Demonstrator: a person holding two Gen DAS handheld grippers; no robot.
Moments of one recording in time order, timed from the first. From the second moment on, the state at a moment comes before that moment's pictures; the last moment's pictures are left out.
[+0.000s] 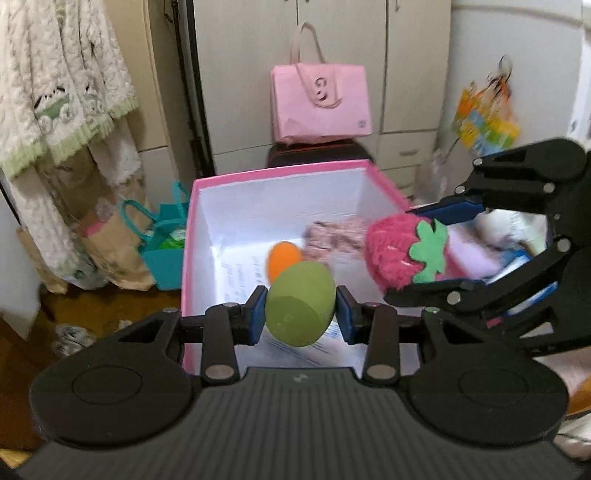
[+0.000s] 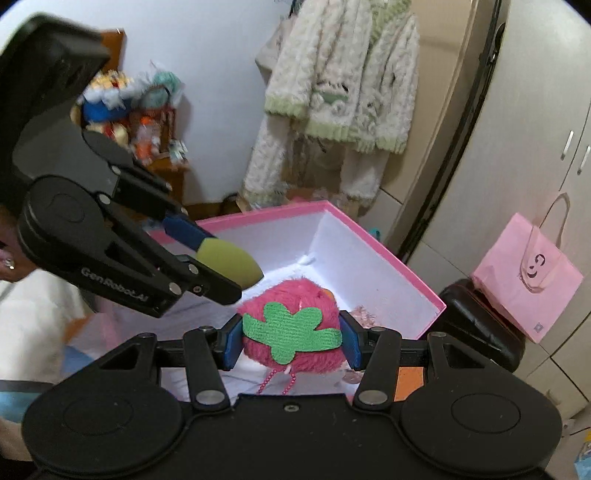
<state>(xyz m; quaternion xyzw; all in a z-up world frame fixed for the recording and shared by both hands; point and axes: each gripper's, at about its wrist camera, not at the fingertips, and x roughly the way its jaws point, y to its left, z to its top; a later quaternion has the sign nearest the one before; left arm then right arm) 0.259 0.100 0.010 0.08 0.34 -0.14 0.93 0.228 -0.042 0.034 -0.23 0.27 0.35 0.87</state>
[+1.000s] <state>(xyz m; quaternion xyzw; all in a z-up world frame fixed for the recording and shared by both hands) 0.269 0.119 0.008 0.02 0.35 -0.13 0.93 0.283 -0.041 0.009 -0.18 0.32 0.38 0.85</state>
